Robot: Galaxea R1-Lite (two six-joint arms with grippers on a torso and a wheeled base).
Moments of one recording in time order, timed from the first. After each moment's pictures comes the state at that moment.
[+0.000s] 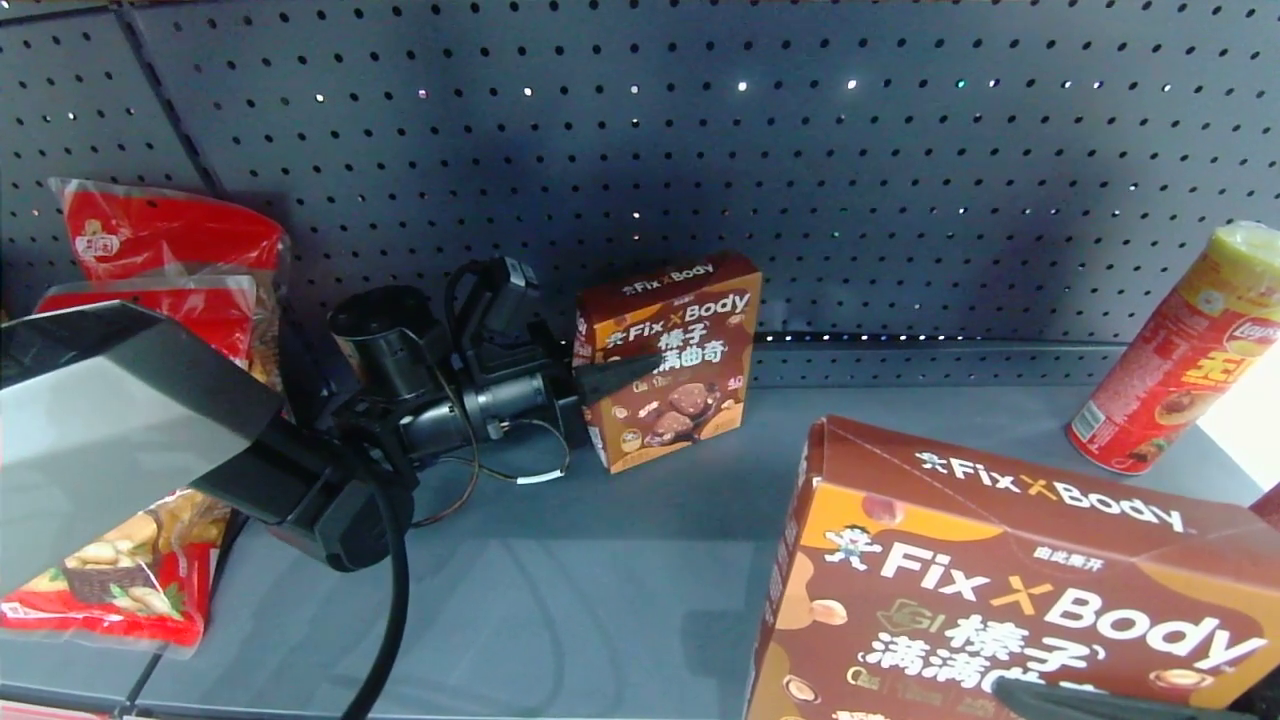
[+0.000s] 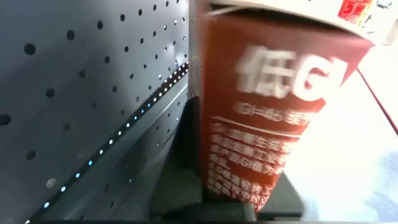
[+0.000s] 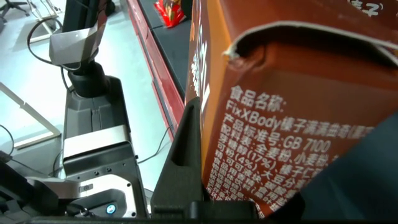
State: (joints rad) left arm -0.43 2.08 -0.91 -1.36 -0.78 -0.04; right arm 0.77 1.03 -0.39 -0.51 0.41 -0.13
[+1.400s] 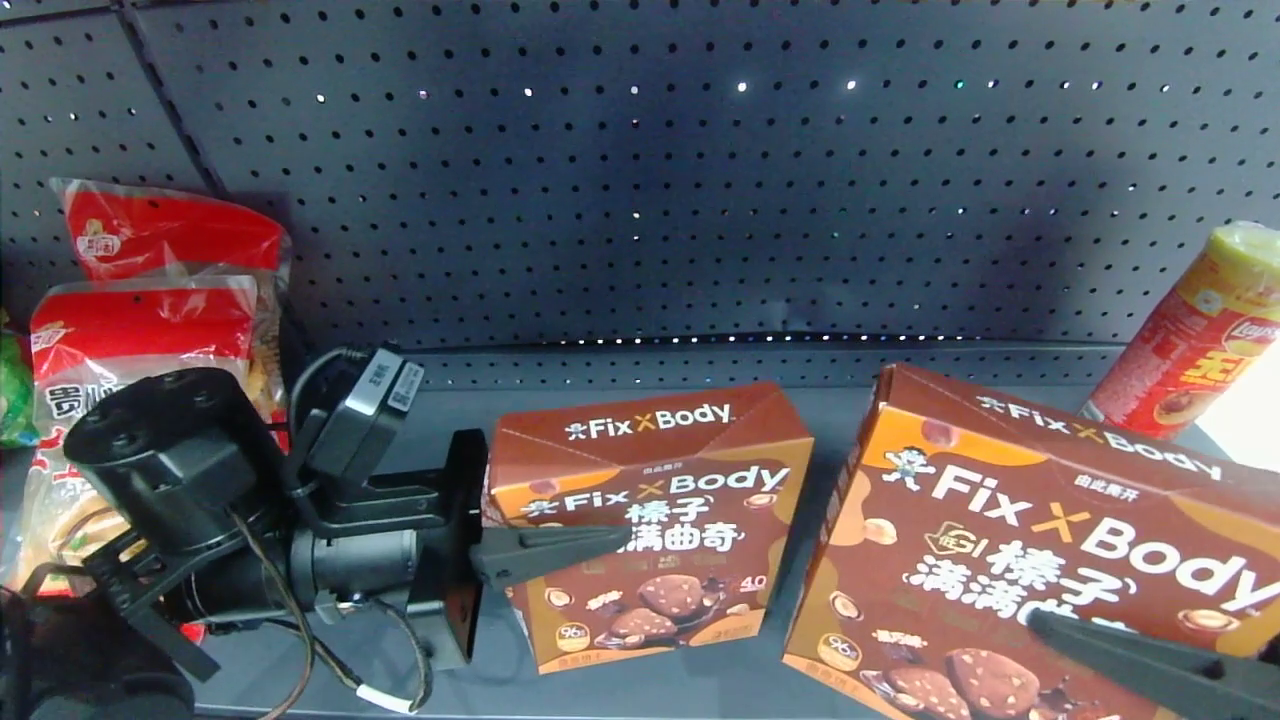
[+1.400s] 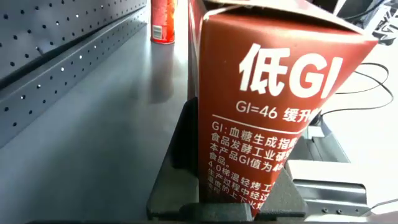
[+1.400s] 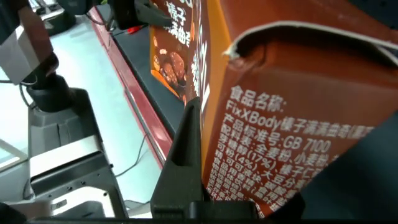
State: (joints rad) left arm -0.52 1.69 -0.40 -1.39 -0.93 -0.04; right arm 0.67 0.96 -0.35 -0.52 0.35 -0.10
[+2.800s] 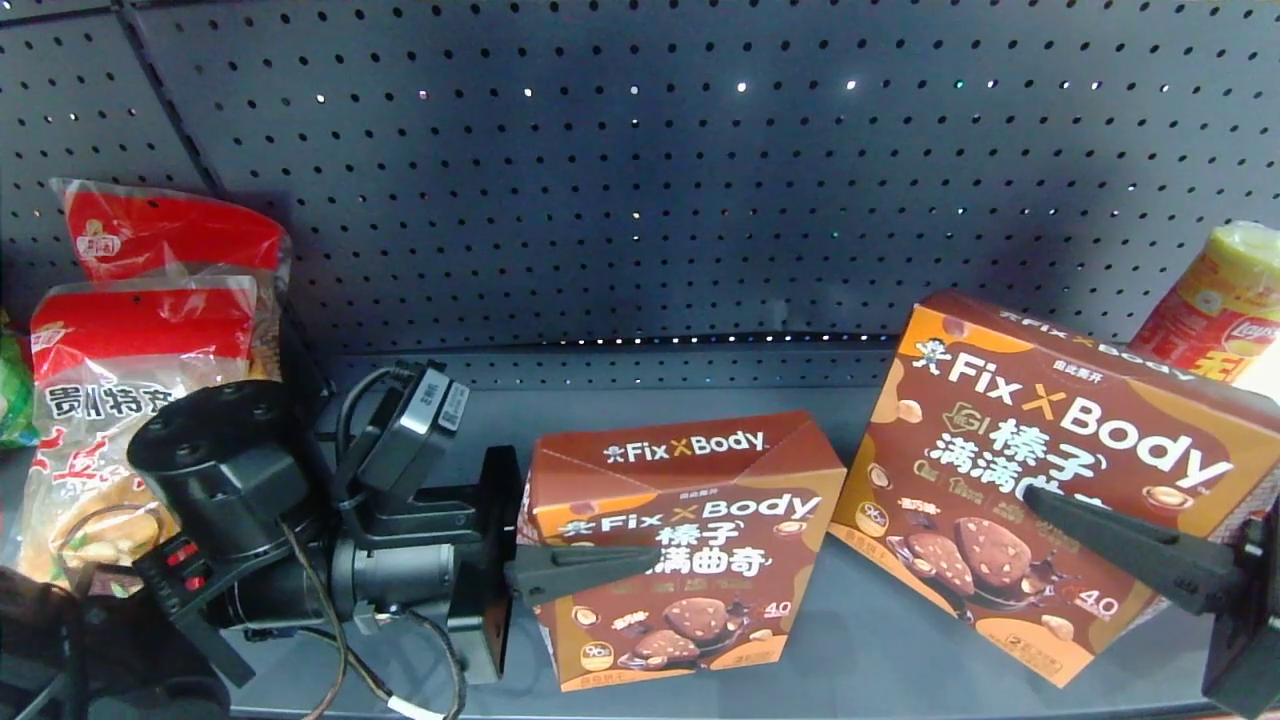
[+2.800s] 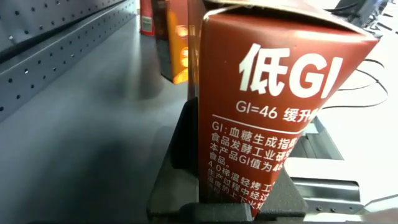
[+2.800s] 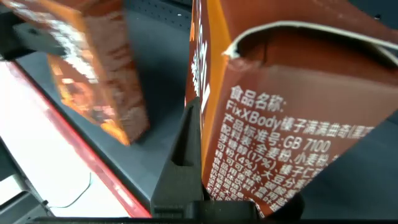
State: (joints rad) left arm -0.57 1.74 -0.41 -1.39 -0.91 -0.03; right arm 0.58 1.00 -0.39 -0.52 0.12 -0.09
